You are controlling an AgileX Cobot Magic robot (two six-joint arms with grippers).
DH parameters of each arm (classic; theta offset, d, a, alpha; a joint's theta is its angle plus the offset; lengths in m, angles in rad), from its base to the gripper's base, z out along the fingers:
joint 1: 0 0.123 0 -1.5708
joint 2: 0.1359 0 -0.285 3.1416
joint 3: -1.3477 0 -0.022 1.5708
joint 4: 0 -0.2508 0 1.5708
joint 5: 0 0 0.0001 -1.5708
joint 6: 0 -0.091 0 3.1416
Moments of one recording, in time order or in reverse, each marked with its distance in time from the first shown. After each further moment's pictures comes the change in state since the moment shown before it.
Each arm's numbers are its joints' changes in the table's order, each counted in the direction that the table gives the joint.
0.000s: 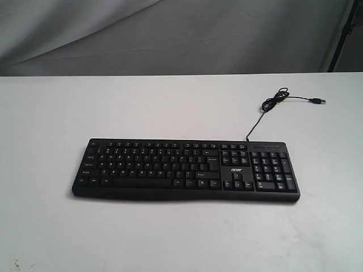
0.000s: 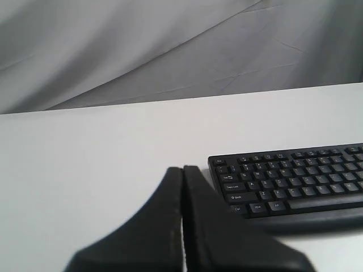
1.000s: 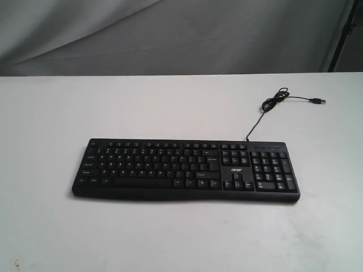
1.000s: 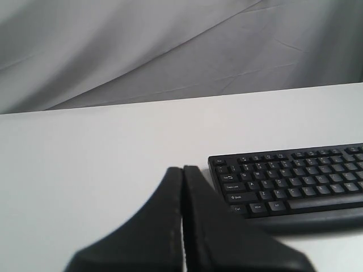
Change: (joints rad) left arm 0.000 0.000 0.000 0.000 0.000 0.000; right arm 0.000 0.000 0.000 -0.079 -0.406 -0.012
